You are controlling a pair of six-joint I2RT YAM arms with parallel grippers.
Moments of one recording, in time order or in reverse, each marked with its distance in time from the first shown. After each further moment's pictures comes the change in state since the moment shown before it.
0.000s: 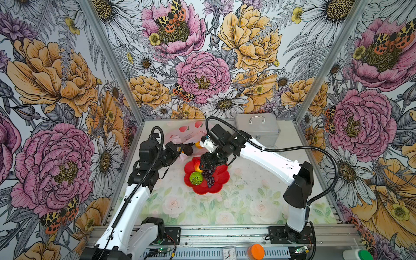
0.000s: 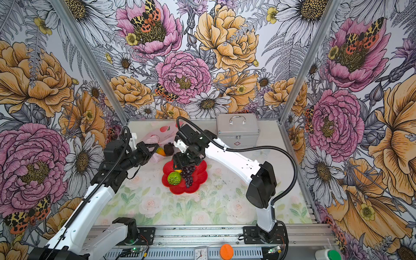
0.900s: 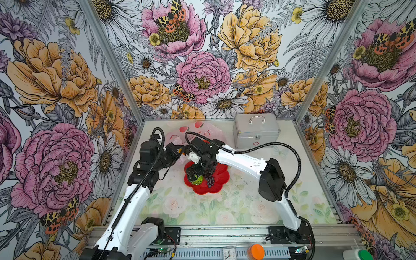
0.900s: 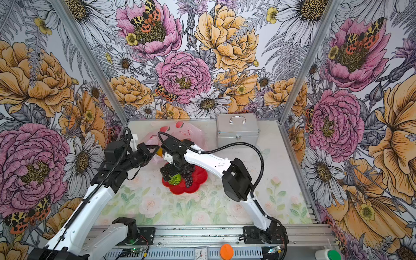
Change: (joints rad) left arm -0.007 -0.008 0.000 -0.038 0.000 0.005; right arm 0.072 0.314 0.172 0.000 0.067 -0.088
